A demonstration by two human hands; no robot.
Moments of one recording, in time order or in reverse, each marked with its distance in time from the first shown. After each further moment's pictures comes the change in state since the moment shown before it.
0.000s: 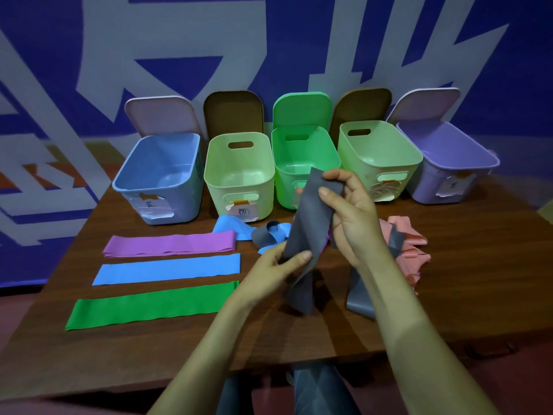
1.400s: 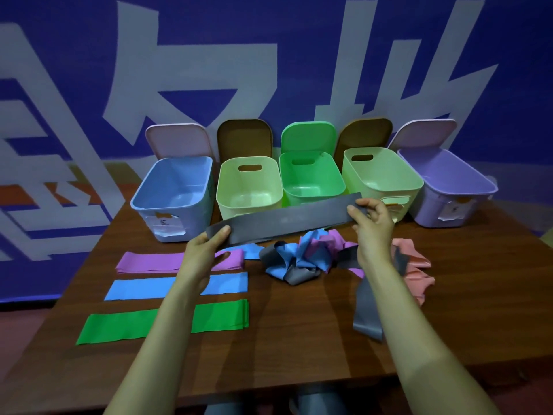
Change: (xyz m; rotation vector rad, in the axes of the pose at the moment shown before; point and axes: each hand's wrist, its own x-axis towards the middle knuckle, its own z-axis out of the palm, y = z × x) left_hand 0.001 0.028 -0.109 -0.270 0.623 -0.136; right_hand 0.039 0.028 -0.042 -0.241 0.472 -0.032
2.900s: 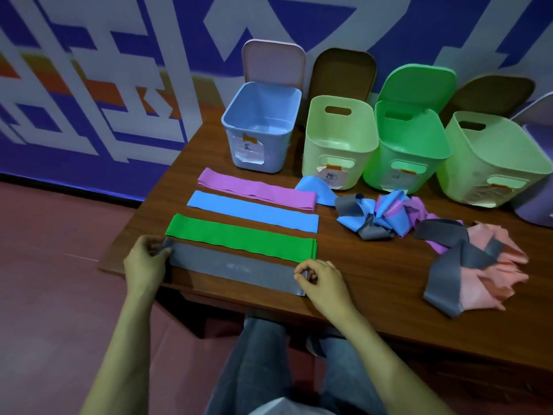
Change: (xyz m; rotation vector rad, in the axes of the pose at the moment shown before) left_hand -0.074 -0.092 -0.247 0.711 0.690 0.026; right_hand -0.204 0.115 0.043 -0.980 -0.908 -0.115
